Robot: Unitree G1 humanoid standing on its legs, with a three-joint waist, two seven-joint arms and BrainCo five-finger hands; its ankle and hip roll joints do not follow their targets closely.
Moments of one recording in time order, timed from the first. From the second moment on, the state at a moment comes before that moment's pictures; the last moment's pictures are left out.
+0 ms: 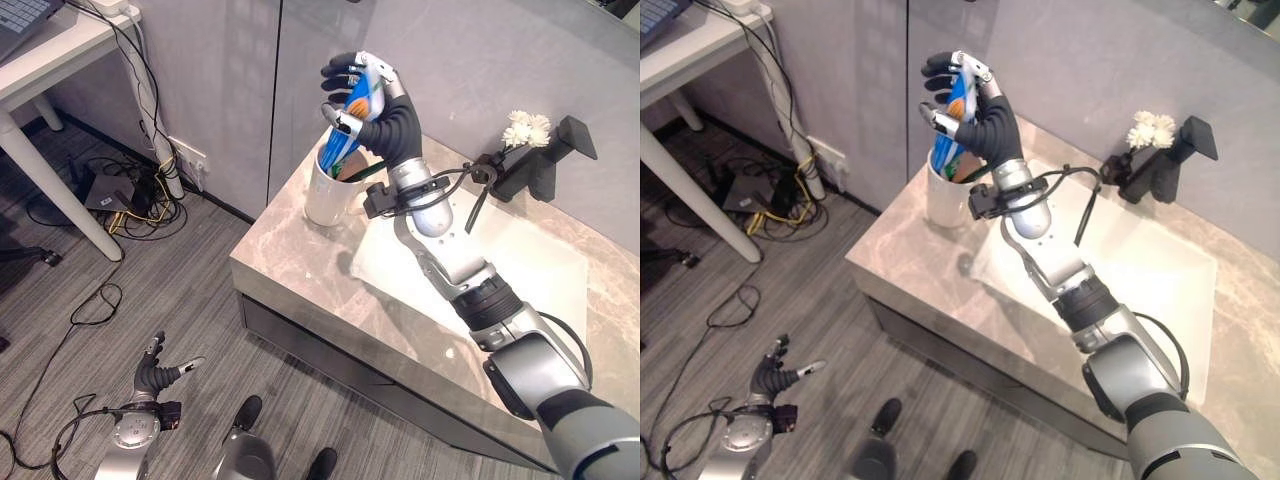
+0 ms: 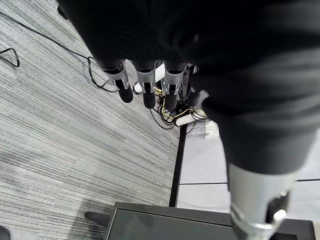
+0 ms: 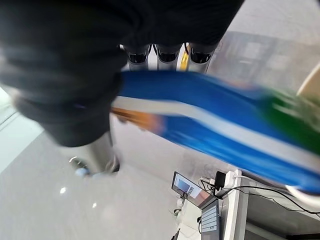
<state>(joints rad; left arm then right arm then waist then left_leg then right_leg) 0.14 0.51 -0.06 0.47 -0.22 -0.15 0.24 -0.94 -0.38 0.48 0.25 0.38 -0.25 -0.23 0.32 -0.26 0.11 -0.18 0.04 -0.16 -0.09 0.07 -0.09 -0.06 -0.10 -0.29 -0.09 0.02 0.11</state>
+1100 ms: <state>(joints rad) 0.24 0.59 0.22 -0.08 -0.24 -0.21 0.19 -0.29 -0.69 -0.20 -0.07 0.00 -0.24 -0.39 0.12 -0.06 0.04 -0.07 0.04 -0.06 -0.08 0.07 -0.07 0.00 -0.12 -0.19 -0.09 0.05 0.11</state>
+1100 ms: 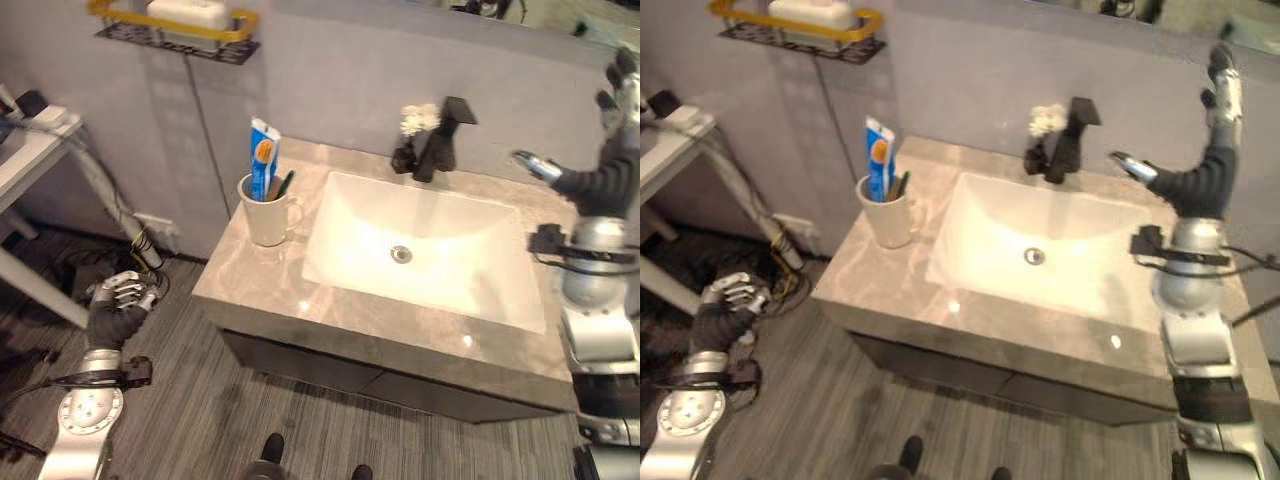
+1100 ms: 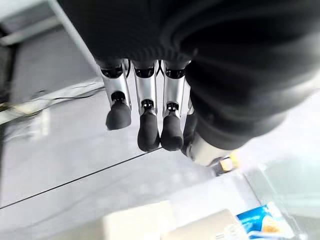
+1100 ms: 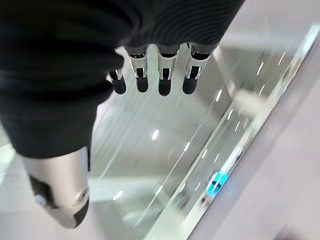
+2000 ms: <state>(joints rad) 0.42 0.72 0.15 -0.01 -0.62 -0.19 -0.10 0.25 -0.57 -0.16 1.03 0.15 -0.15 -0.17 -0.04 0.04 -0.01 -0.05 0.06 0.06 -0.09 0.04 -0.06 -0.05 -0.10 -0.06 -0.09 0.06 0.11</state>
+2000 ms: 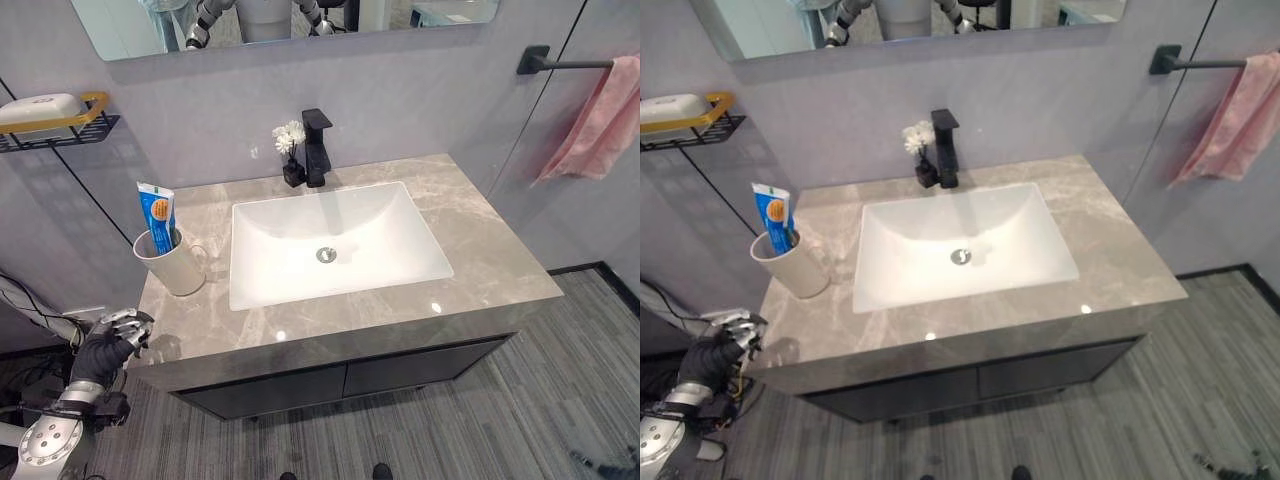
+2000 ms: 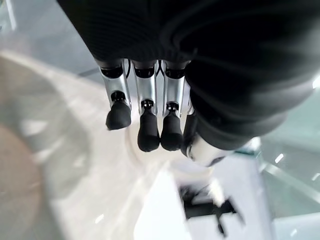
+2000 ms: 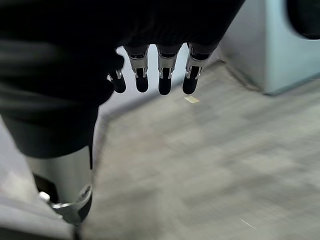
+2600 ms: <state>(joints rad) 0.39 0.70 0.14 0.05 -0.67 -0.16 -0.13 0.14 -0.42 0.10 1.01 0.10 -0.15 -0.04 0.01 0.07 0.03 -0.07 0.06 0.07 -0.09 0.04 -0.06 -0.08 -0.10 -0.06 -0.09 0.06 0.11</state>
